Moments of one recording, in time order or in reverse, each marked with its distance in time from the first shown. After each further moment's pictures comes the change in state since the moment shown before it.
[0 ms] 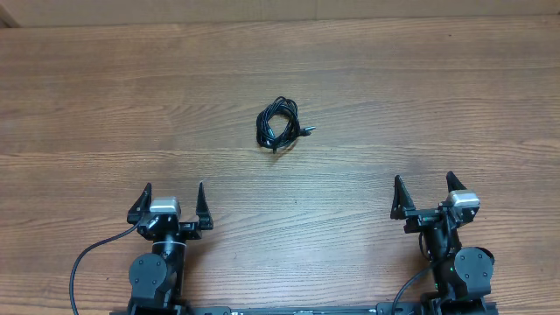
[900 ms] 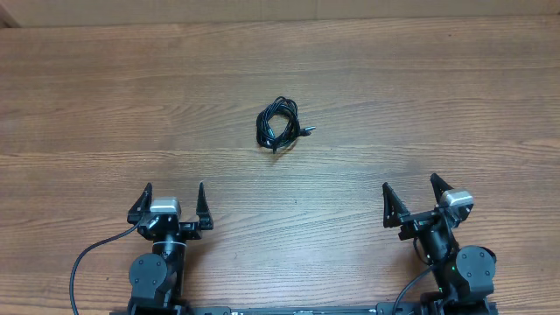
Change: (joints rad) left arm -0.002 0.000 0.000 0.000 0.000 0.000; right arm 0.000 0.000 0.052 -0.096 -0.156 0.076
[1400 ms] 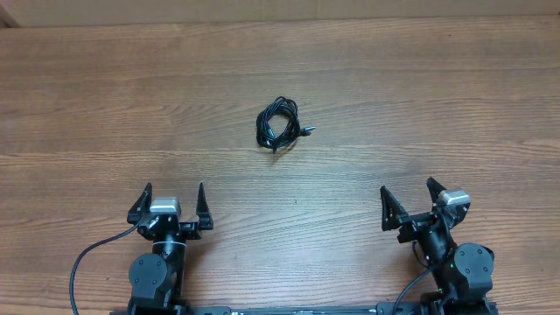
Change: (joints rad) left arm 0.000 0.000 0.000 0.000 0.000 0.000; right arm 0.000 0.000 0.006 -0.082 -0.013 0.020
